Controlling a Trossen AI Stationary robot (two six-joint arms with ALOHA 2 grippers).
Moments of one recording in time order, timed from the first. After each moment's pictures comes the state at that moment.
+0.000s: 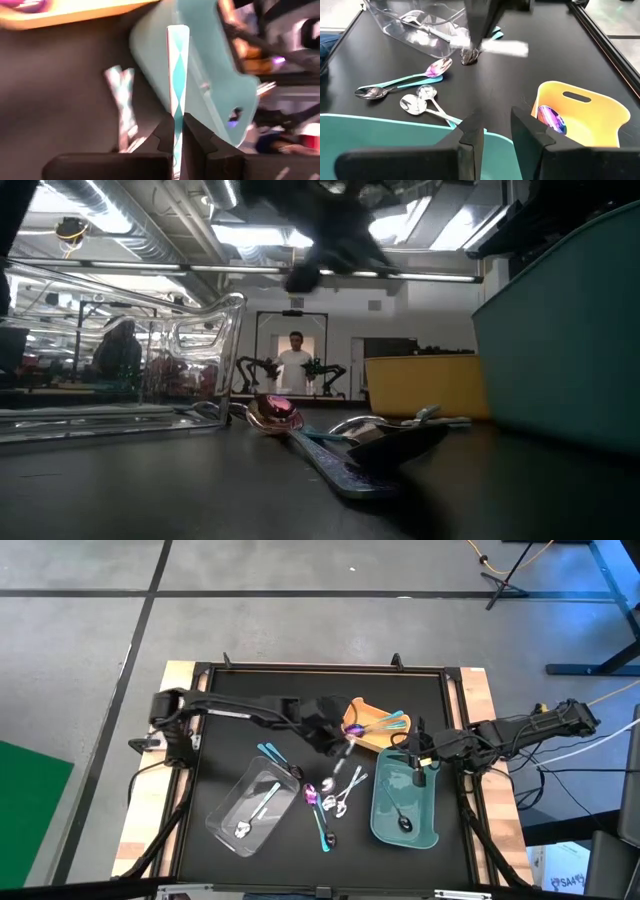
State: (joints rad) left arm 0.08 1.82 1.46 -0.39 0.28 -0.93; right arm 0.27 0.80 0.66 -0.42 0.28 0.12
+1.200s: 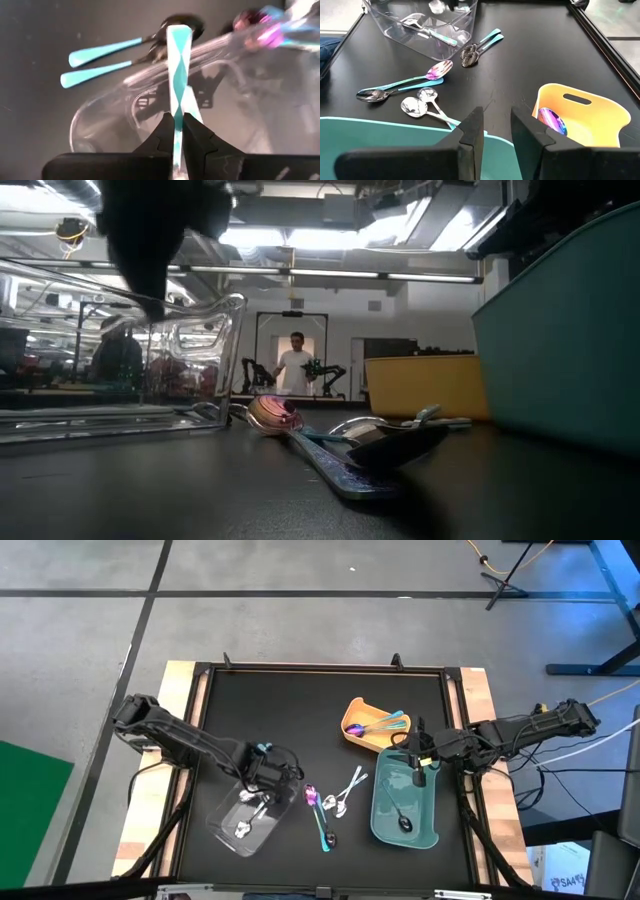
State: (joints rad) left arm -0.31 1.57 1.16 -1.01 -0.21 -0.91; right arm 0.27 0.80 0.66 -0.41 0.28 0.12
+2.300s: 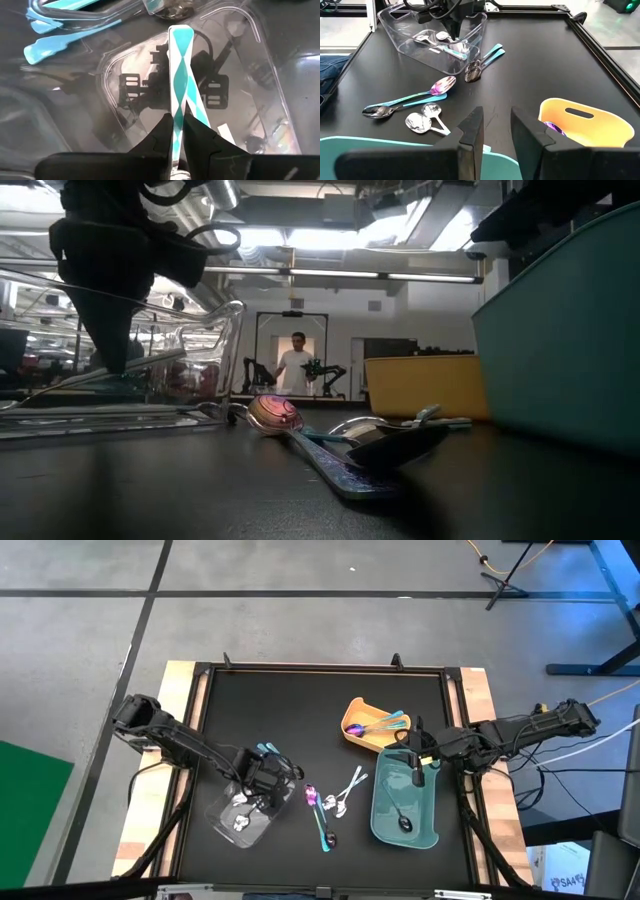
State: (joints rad) left arm -0.33 1.57 0.98 -0.87 -0.13 -0.90; right arm 0.27 0.80 0.66 -0.34 0.28 0.12
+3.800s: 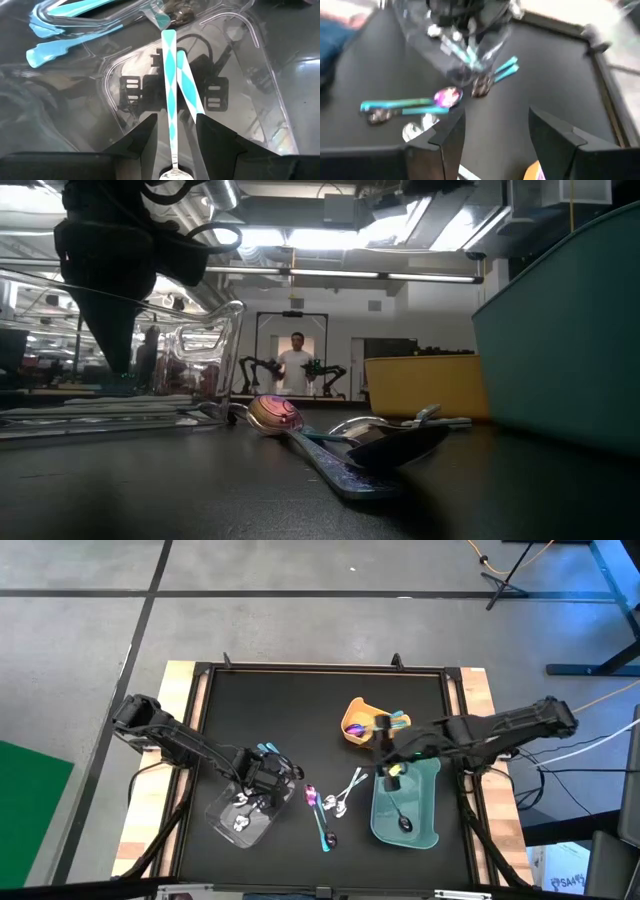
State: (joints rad) left arm -0.33 1.57 0.98 -0.86 -0.15 -0.91; right arm 0.24 1.25 1.14 -0.53 0.19 -0.10
